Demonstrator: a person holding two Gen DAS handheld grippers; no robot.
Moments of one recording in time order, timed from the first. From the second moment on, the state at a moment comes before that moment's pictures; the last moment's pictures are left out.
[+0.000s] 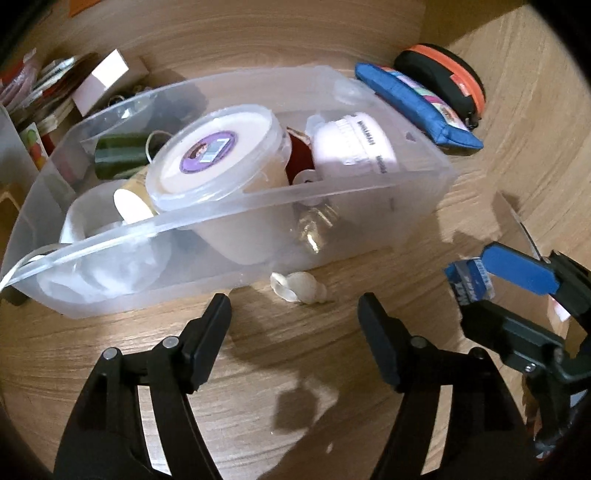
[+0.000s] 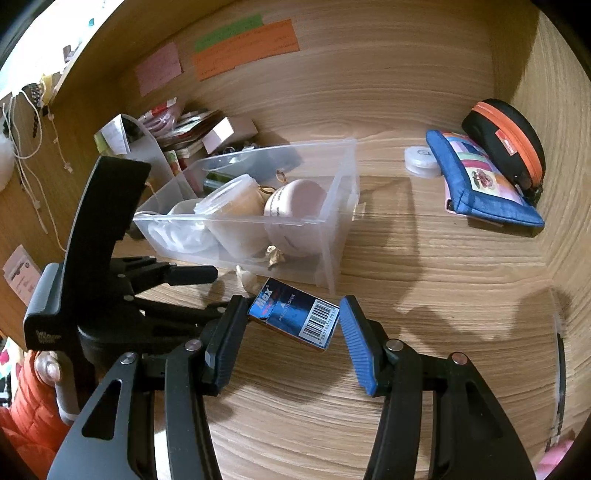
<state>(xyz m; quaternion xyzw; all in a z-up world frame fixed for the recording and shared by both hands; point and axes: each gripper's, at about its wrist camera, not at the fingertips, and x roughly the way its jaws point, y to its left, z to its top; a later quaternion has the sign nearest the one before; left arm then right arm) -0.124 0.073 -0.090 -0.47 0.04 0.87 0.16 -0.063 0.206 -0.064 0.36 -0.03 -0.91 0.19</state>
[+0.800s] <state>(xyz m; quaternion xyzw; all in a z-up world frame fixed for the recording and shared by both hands) -0.092 0.059 -0.065 -0.43 0.05 0.89 0.12 -0.052 0.215 -0.047 0.34 -0.03 -0.92 0.19</state>
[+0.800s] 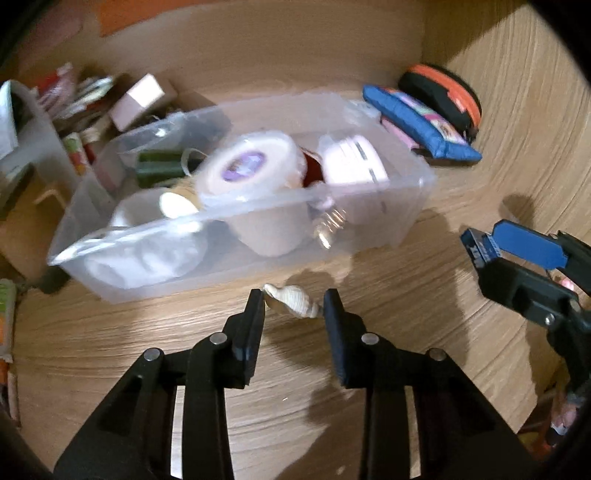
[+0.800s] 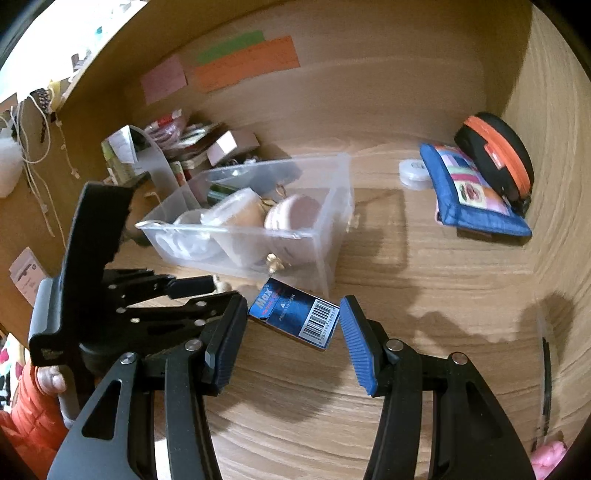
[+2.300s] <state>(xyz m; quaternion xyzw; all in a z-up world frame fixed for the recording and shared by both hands) -0.208 -0.039 -0.040 -0.42 -0.03 0.90 0.12 -0.191 0.153 -0.033 0.36 0.03 -0.92 0.18</state>
